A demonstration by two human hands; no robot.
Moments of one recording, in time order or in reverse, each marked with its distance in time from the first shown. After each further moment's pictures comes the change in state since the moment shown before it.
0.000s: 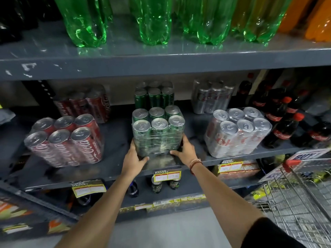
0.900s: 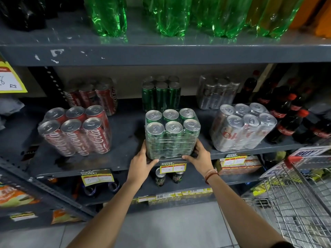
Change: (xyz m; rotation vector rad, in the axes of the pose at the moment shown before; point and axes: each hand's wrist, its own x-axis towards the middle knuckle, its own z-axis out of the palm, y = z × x) left_hand -0.044 -0.016 0.002 0.147 0.052 0.193; right_hand -0.051 0.025 -0.009 0.068 0.067 -0.084
